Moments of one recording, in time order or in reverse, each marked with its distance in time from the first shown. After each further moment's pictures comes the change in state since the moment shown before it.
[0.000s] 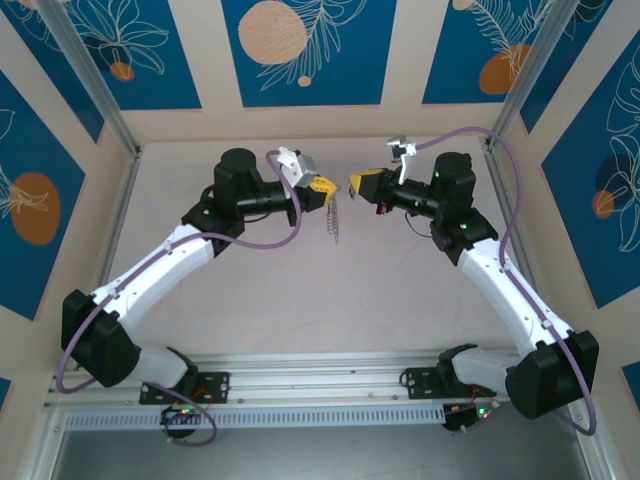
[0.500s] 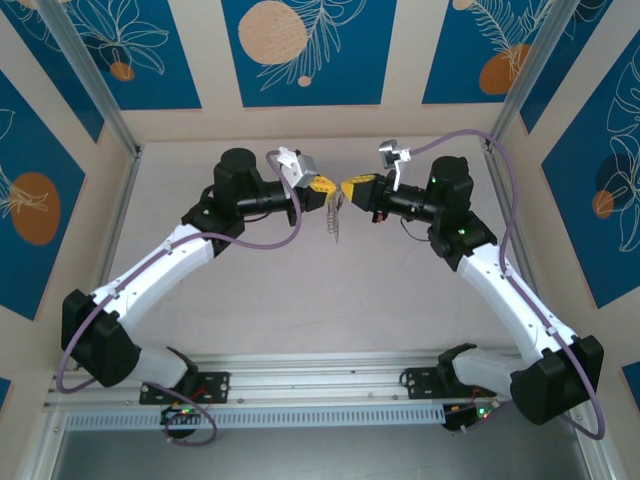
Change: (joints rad) left arm 0.000 0.000 0.001 0.001 0.000 0.008; right arm 0.060 -0.025 -0.004 0.016 -0.041 0.003
